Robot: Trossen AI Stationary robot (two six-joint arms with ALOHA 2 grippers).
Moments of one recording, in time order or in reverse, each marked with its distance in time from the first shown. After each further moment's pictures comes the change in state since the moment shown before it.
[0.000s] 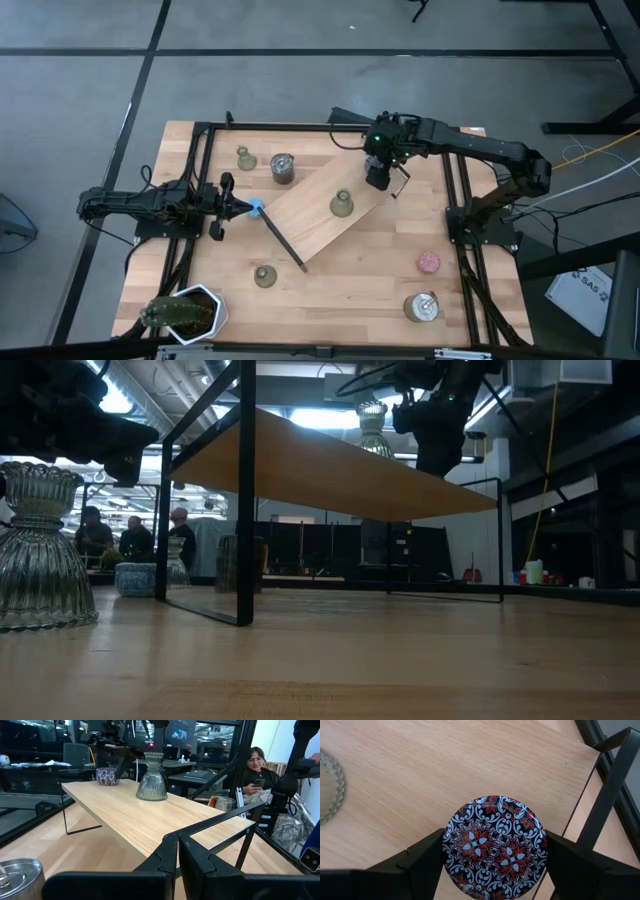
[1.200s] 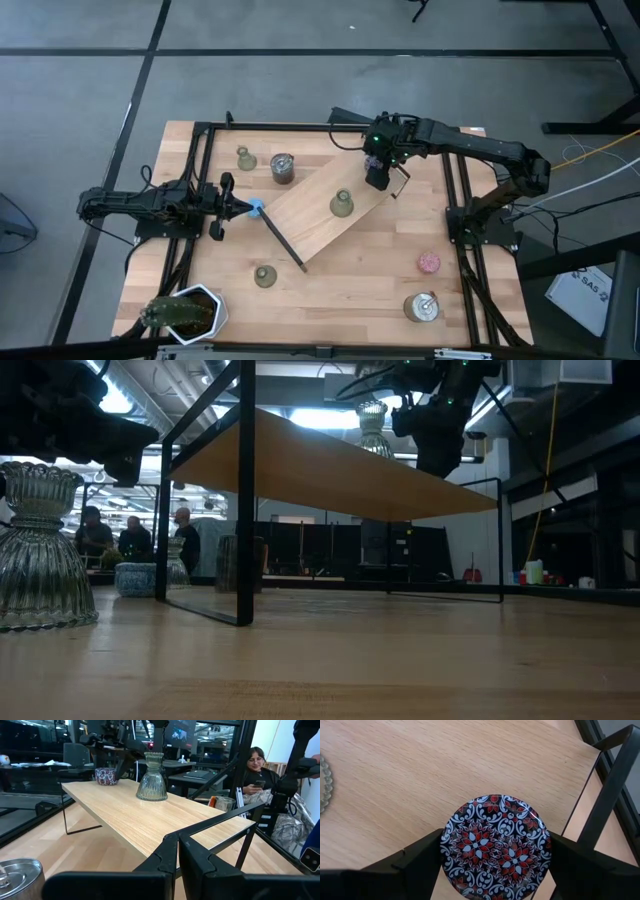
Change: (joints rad) left arm 0.000 0.000 0.000 0.000 0.000 0.000; right arm 0.000 0.004 -0.005 0.011 0.004 -0.009
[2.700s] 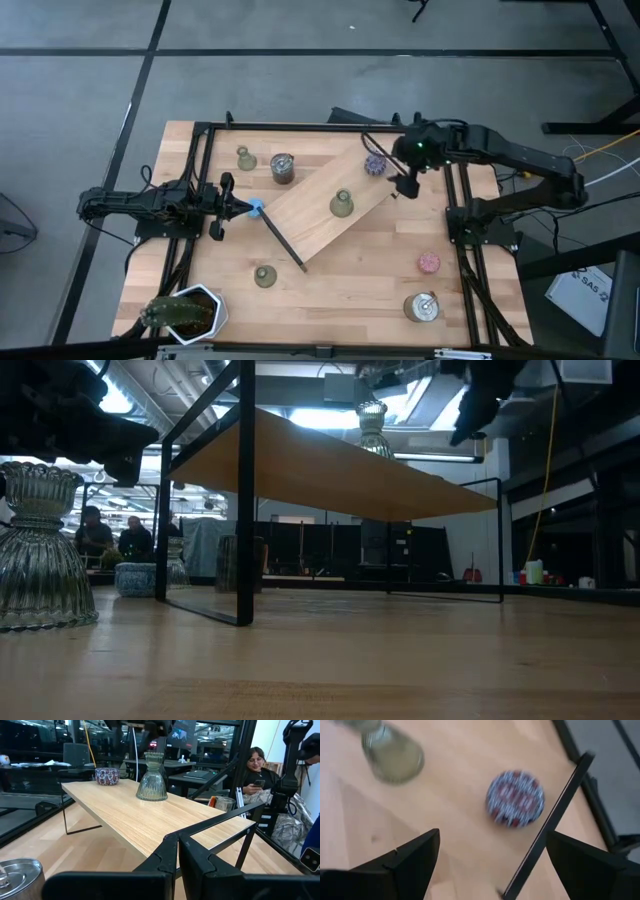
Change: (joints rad) left arm 0.000 0.000 0.000 0.000 0.000 0.000; right arm 0.106 -0.330 -0.050 -0.087 -0.004 -0.044
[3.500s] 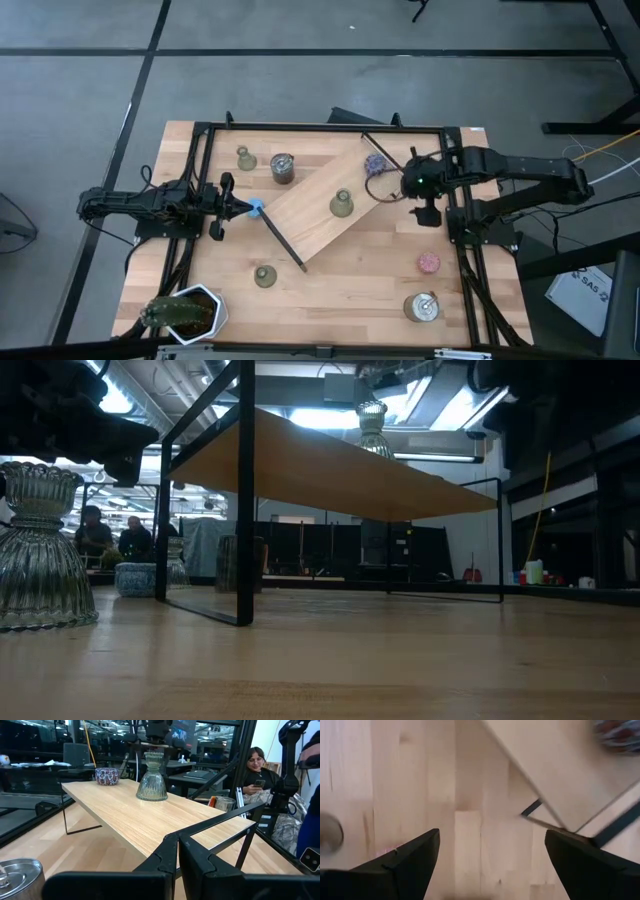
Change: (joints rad) left arm 0.000 0.000 0.000 0.000 0.000 0.000; right arm 0.214 -0.041 -0.145 -0.185 -0.026 -0.072
